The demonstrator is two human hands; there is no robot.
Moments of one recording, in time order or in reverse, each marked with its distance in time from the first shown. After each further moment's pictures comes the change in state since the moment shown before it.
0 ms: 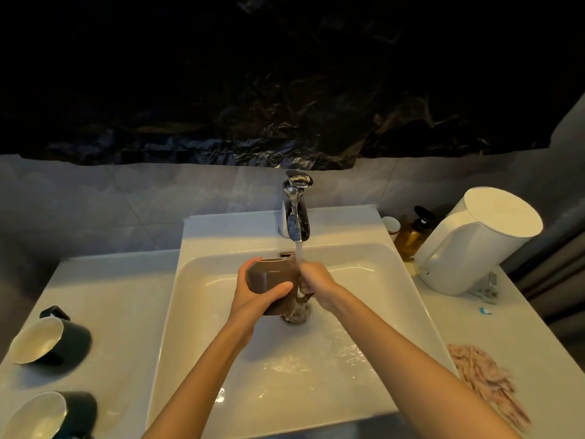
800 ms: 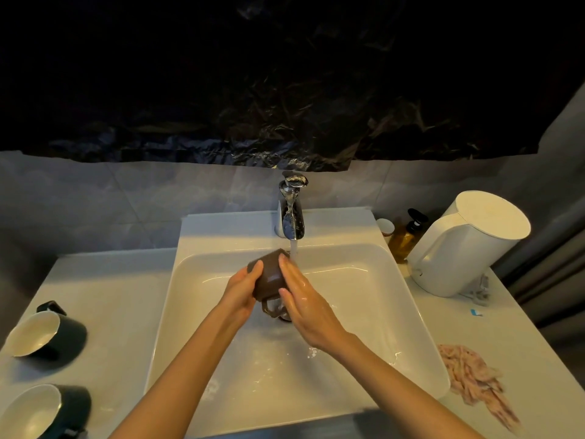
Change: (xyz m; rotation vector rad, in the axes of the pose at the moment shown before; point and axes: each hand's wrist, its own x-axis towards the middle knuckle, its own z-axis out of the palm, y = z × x) left_hand 0.020 0.013 0.000 -0.205 0.033 -0.255; right_hand -0.047 0.050 0.000 -0.583 -0.009 -0.728
